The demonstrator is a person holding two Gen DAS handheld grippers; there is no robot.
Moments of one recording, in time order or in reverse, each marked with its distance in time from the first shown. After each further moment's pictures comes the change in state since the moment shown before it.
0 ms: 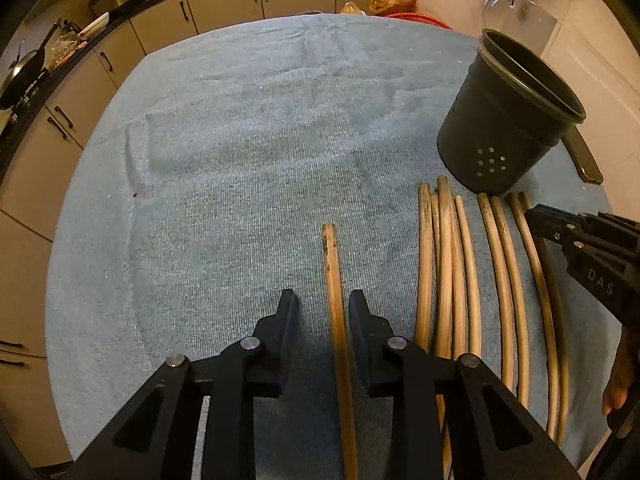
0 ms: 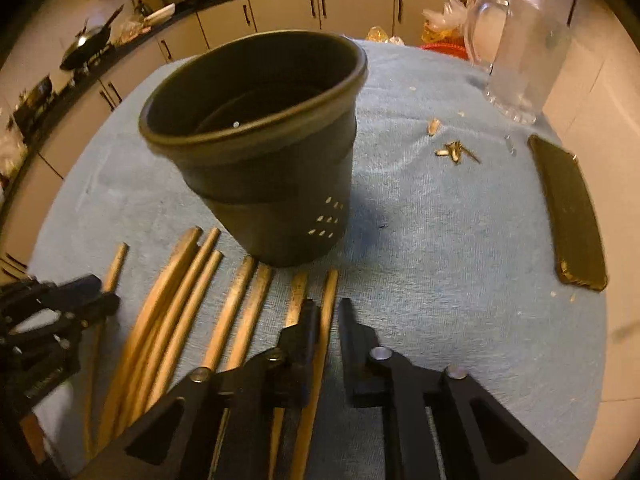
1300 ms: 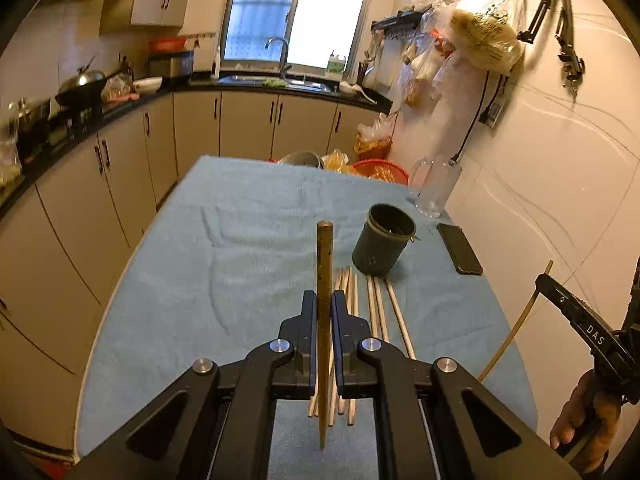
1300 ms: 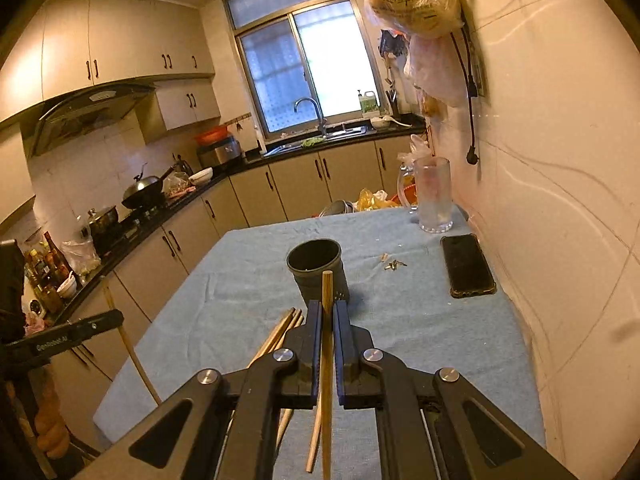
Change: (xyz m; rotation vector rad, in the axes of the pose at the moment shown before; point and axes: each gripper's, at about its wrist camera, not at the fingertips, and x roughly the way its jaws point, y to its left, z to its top) left arm -0.212 0.030 -0.112 -0.158 -0.486 -0.145; right arm -0.240 -0.023 -0.145 0.150 -0.610 0.120
